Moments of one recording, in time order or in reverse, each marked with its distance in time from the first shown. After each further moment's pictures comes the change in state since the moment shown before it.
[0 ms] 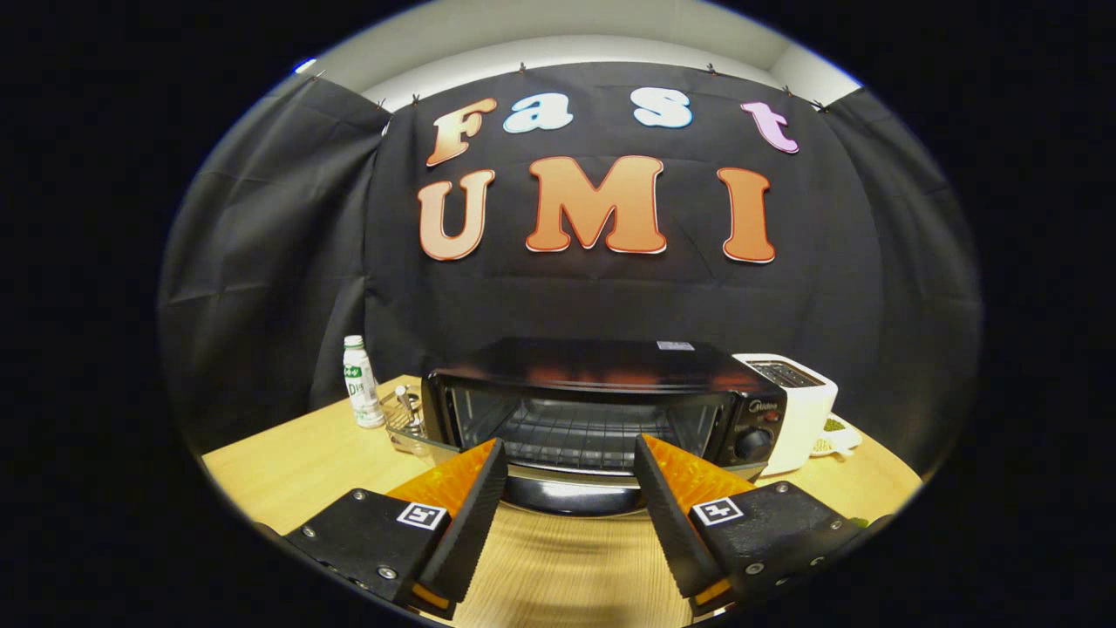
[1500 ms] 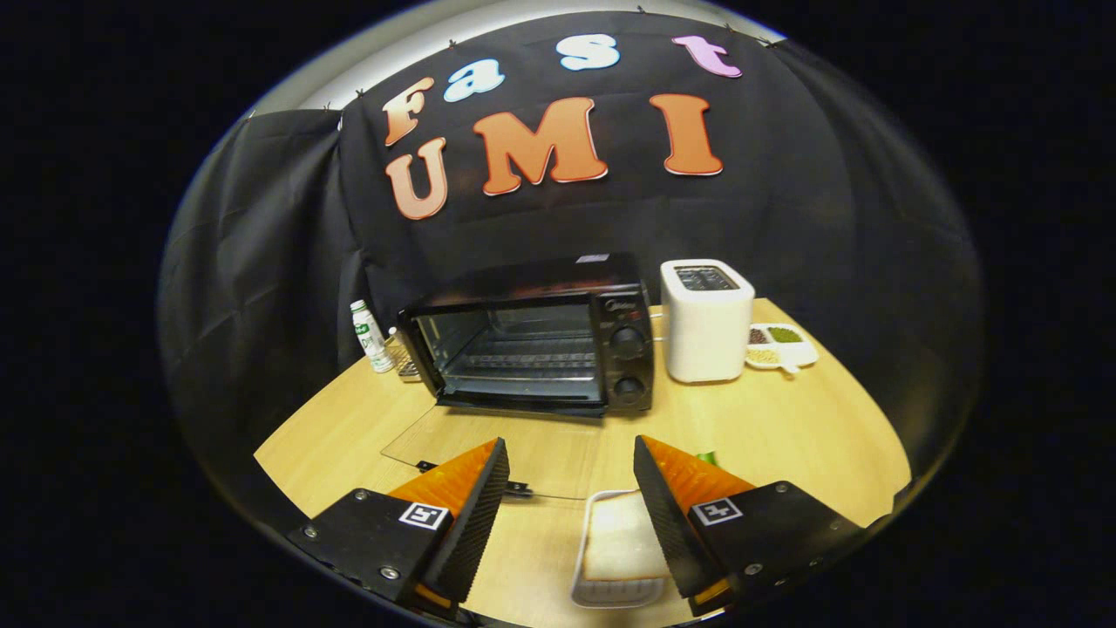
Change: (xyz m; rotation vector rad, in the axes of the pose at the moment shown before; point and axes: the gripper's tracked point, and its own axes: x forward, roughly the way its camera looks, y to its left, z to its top) arm -0.111 -0.139 -0.019 0.157 0.283 0.045
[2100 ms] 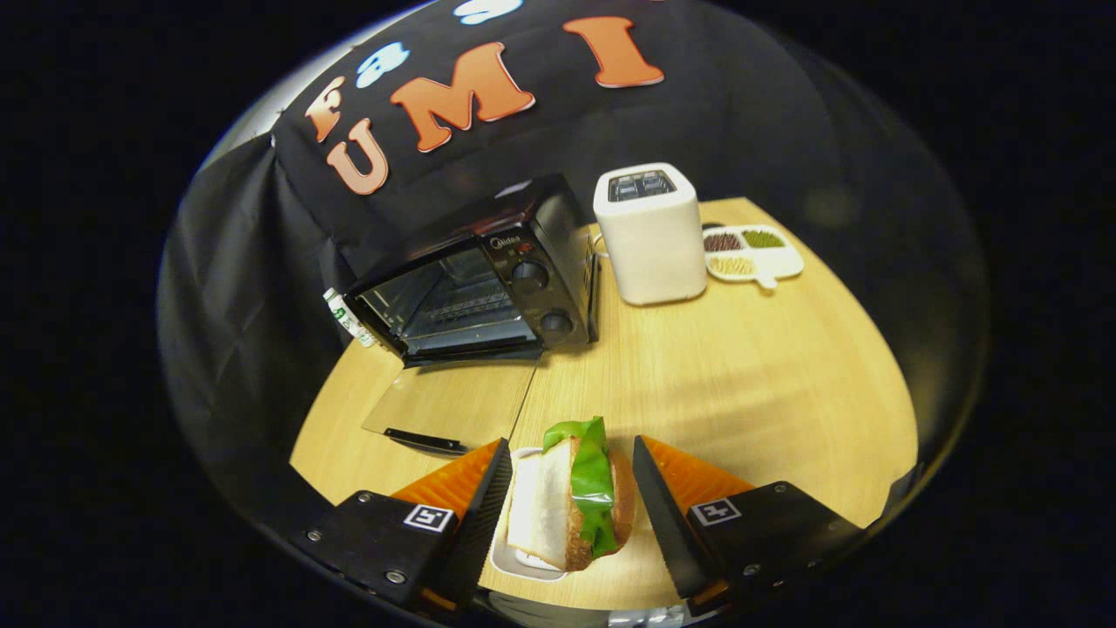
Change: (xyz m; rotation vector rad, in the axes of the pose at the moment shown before) arm 0.022 -0.066 -0.060 0.230 0.388 0.111
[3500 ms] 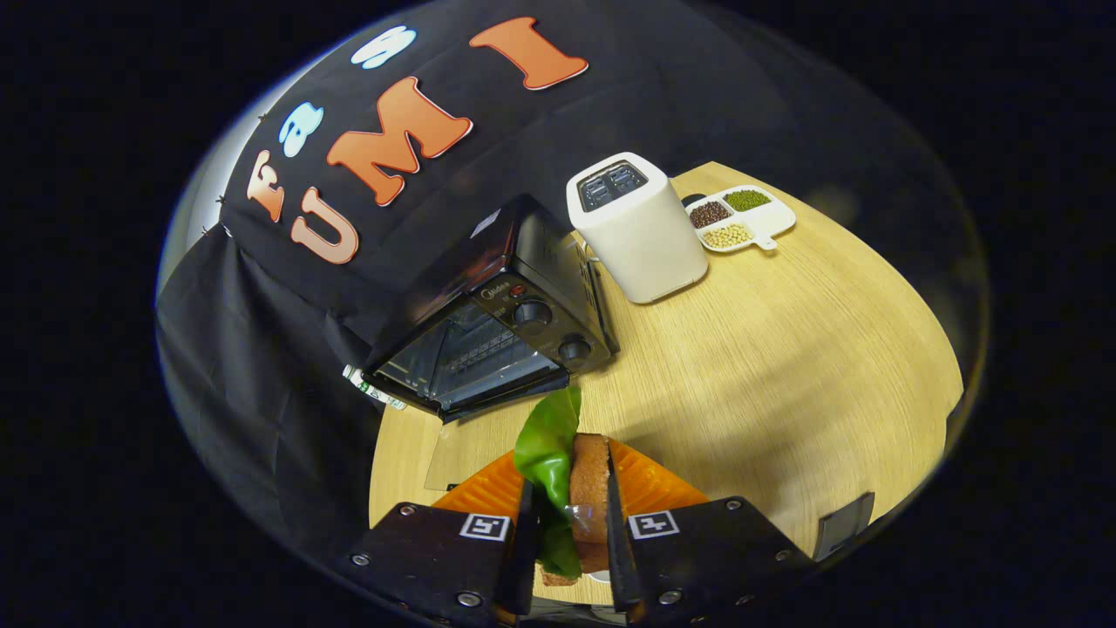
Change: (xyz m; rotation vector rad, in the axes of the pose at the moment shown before) arm 0.002 0.033 0.048 0.258 -0.086 0.018
